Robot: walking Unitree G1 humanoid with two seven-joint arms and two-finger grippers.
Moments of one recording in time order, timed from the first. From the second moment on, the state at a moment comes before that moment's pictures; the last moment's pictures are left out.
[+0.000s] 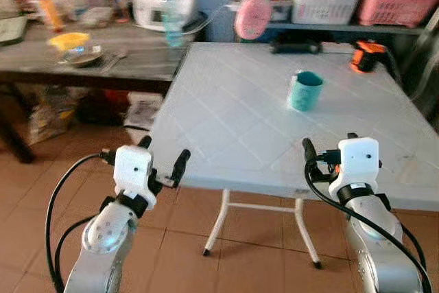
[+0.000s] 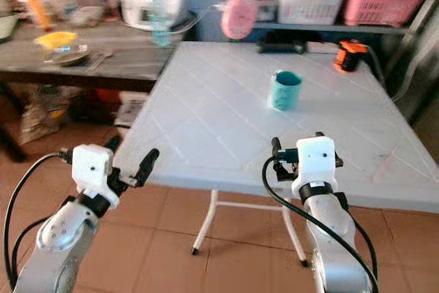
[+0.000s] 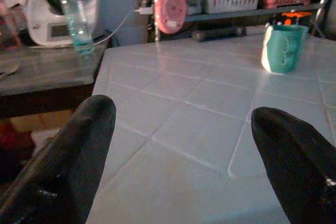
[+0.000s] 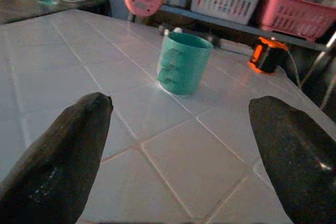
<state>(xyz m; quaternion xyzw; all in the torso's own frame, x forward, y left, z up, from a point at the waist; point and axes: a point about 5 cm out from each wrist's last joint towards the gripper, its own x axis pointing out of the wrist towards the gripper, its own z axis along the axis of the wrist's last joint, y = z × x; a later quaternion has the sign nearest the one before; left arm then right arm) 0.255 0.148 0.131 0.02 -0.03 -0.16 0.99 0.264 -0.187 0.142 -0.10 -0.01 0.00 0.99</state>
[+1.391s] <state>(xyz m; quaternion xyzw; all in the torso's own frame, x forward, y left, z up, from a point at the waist) 0.258 0.151 0.132 0.02 -0.04 -0.16 0.99 0.264 -0.174 0.140 -0.07 -0.01 -0.01 1.00</state>
